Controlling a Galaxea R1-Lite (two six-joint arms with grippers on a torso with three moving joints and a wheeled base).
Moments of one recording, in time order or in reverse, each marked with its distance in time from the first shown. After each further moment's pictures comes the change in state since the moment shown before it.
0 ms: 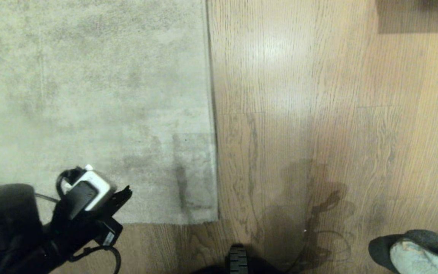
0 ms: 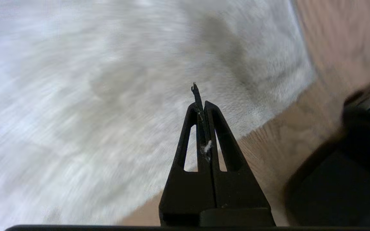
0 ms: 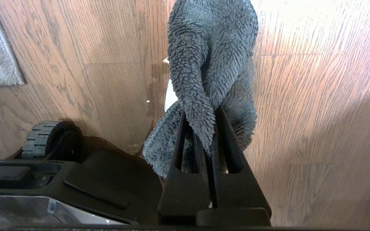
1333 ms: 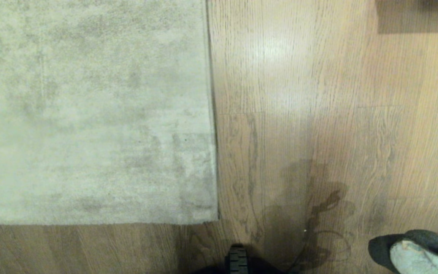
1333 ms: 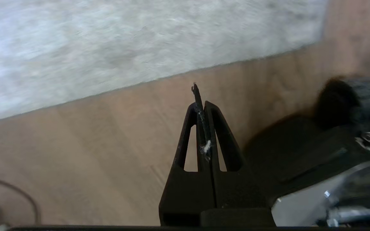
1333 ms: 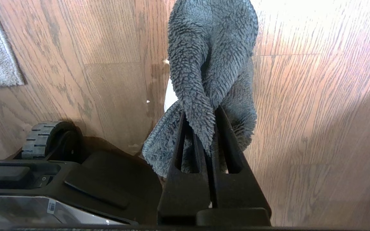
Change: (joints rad) left arm 0.361 -1.112 0.158 0.913 -0.100 -0.267; right arm 0.000 0.000 0.000 -0.001 0.000 0.000
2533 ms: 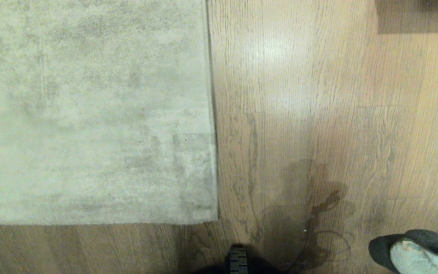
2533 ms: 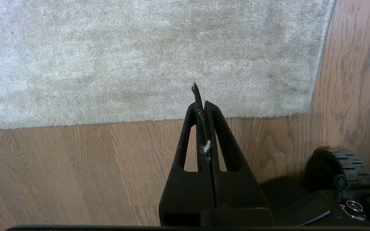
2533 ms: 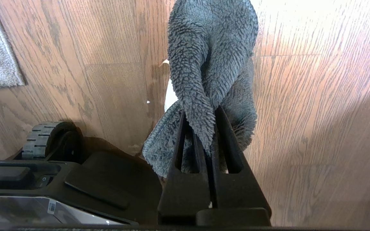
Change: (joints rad) left arm 0.016 -0.258 0.000 0.008 0.043 -0.164; right arm 0.000 0.000 0.000 -0.002 0.001 0.000
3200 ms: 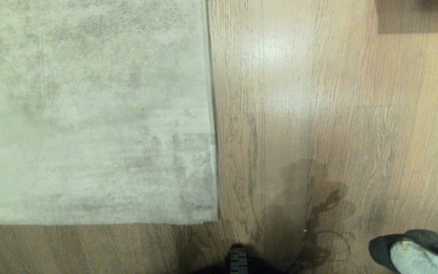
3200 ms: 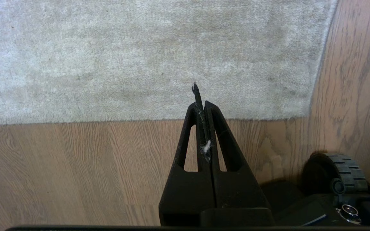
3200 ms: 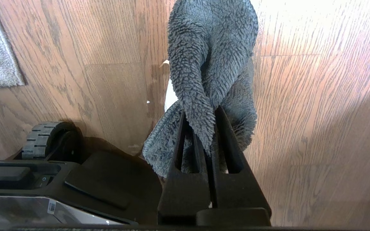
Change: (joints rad) left arm 0.000 0.000 0.000 -0.002 0.010 -0.028; right arm 0.000 0.000 0.000 0.000 0.000 0.000
